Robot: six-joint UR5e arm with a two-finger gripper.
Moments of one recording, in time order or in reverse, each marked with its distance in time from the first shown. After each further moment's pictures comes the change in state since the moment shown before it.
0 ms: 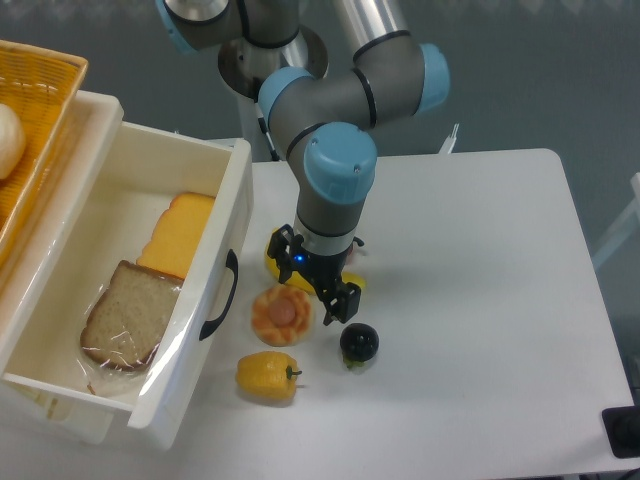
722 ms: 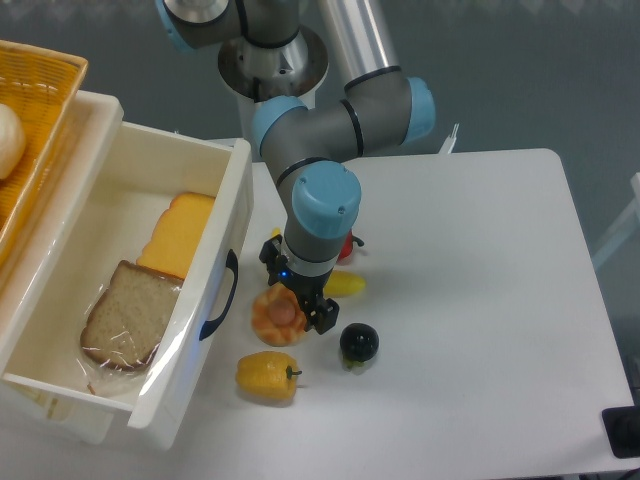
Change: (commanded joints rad) arm -0.009 -0.049 -0.040 -0.014 0.012 0.156
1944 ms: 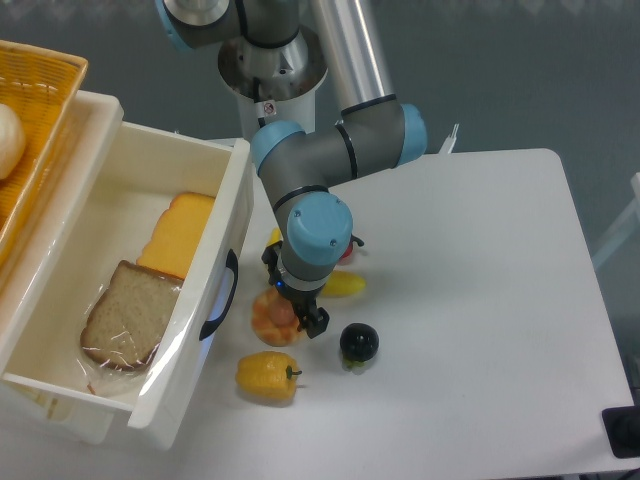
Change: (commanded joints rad) arm -0.026 -0.052 -0.012 -0.003 0.034 0.037
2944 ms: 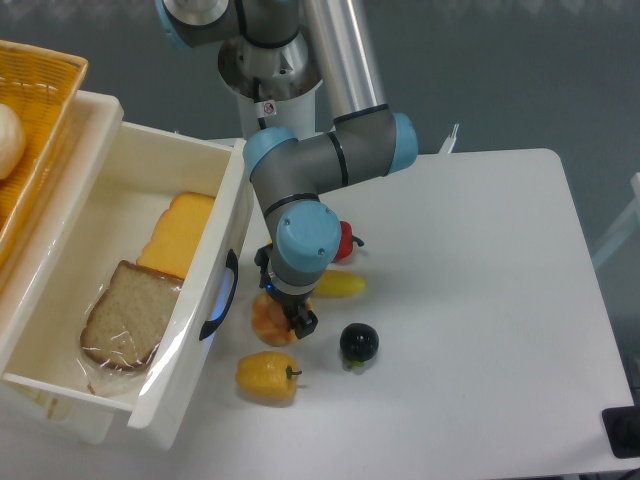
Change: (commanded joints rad) arm -0.018 -0.006 -0.009 0.000 0.003 0.011
